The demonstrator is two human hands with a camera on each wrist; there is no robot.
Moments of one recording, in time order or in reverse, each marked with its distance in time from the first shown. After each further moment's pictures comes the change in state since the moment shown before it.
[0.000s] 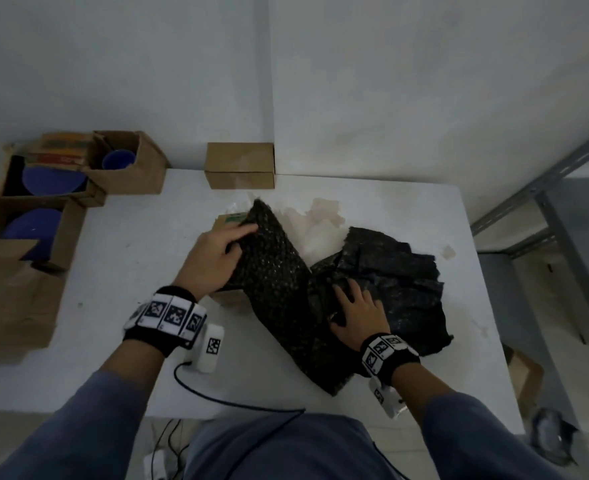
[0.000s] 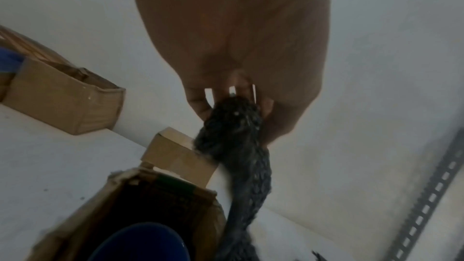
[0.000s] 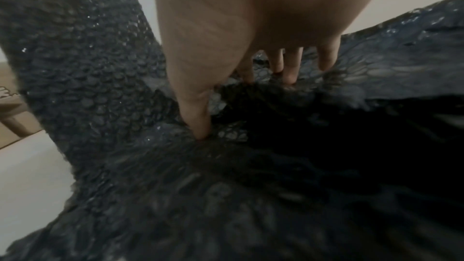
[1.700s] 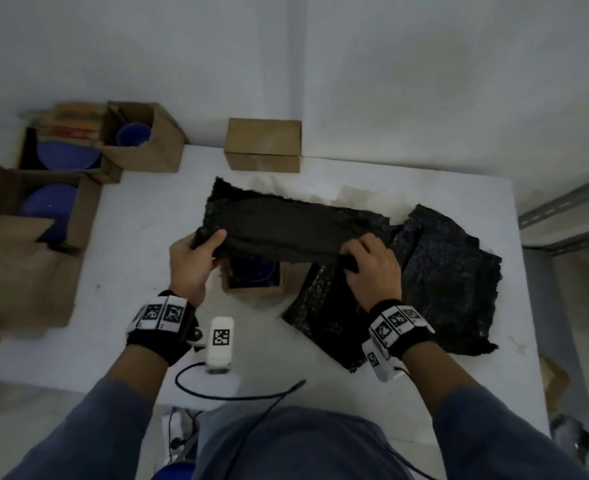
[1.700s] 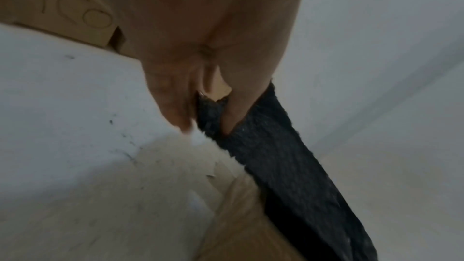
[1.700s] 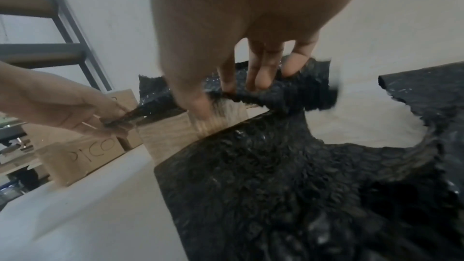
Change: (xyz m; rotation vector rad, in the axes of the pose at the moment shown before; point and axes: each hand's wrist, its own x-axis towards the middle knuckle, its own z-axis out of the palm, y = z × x) left_hand 0.002 -0.038 0.003 -0.825 0.526 -0.733; right_hand 0.059 -0.028 -0.073 0.340 0.634 -0.176
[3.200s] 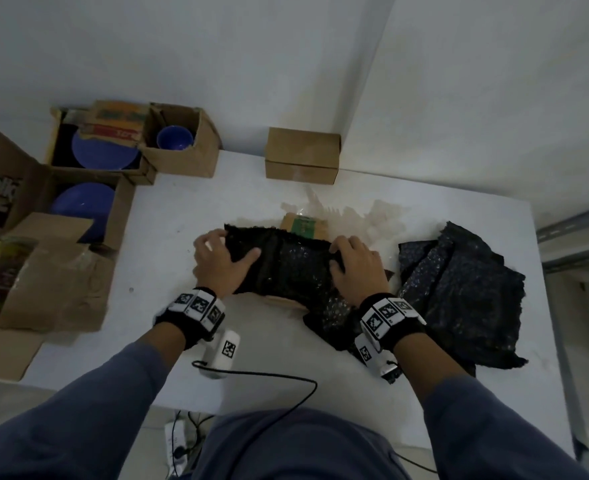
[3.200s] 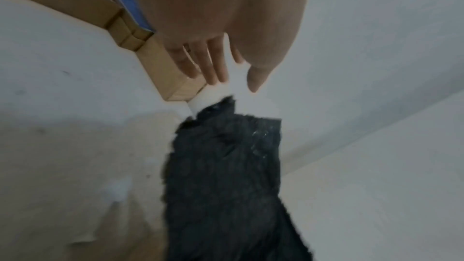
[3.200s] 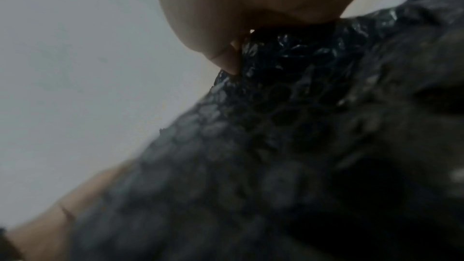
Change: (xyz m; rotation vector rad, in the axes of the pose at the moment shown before) left_hand 0.069 -0.026 -0.070 0.854 -0.058 0.163; right_hand 0.041 -0.102 0.036 -0.008 -0.264 0.023
